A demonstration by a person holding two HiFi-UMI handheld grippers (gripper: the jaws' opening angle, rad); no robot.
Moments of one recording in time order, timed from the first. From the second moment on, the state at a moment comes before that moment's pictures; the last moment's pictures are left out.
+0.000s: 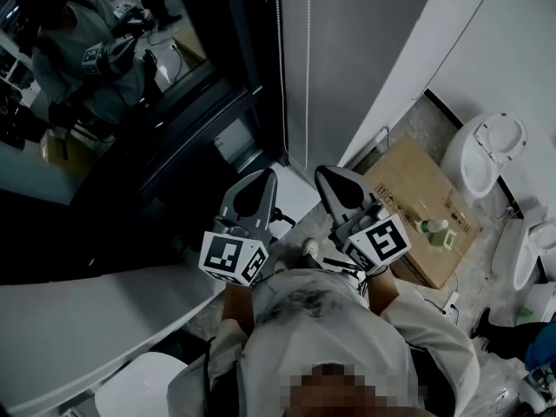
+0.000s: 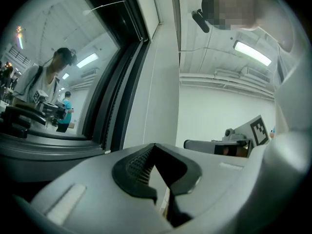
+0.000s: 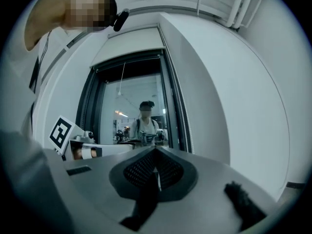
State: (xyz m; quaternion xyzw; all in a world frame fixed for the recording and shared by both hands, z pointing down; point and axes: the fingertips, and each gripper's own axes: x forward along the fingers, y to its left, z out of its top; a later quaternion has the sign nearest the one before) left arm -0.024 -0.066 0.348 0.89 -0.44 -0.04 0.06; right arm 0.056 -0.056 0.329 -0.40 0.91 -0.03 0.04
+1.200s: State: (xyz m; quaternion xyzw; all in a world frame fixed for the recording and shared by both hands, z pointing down) left arm -0.009 -0.182 0.343 0.89 -0.46 -0.02 0.03; right arm 0.062 -0.121 0.344 -0.39 0.92 -0.03 0.03
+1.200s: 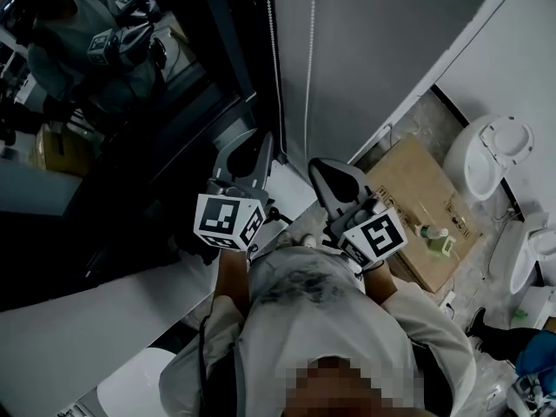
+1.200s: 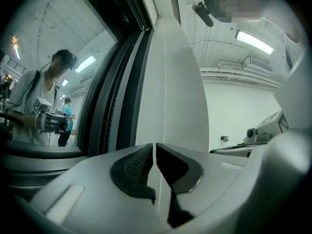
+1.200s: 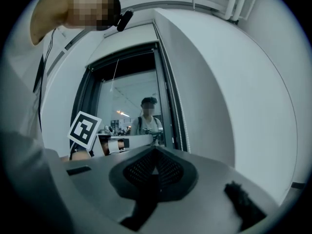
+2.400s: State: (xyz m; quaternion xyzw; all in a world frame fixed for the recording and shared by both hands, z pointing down) left arm -0.001 -0.273 0.361 0.88 -0.48 0.01 0.01; right arm 0.059 -0.150 0.351 -0.42 0.91 -0.04 0.03
